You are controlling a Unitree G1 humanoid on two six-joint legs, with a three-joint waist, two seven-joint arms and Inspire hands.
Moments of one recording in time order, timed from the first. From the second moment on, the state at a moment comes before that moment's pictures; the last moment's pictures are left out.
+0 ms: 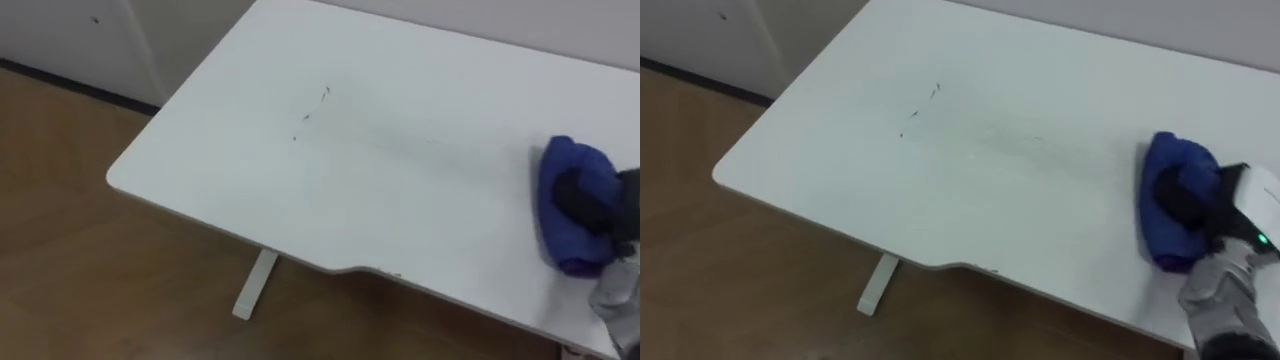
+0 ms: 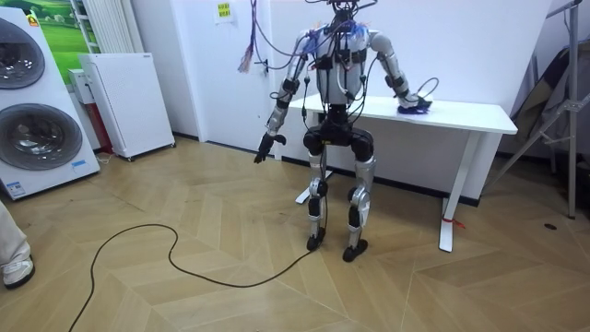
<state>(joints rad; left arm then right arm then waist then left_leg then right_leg) 0.28 0.35 0.08 0.99 0.38 0.10 0.06 -0.24 -0.58 -0.08 1.12 -0.42 -0.11 -0.61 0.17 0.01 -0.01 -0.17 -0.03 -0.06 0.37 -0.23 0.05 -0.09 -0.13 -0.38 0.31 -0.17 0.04</state>
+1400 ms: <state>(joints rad) 0.23 0.47 0.08 0.95 0.40 0.04 0.09 -0.11 -0.42 0.05 0.95 -0.54 -0.09 -0.68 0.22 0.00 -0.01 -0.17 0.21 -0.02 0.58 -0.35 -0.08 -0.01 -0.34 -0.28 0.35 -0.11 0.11</state>
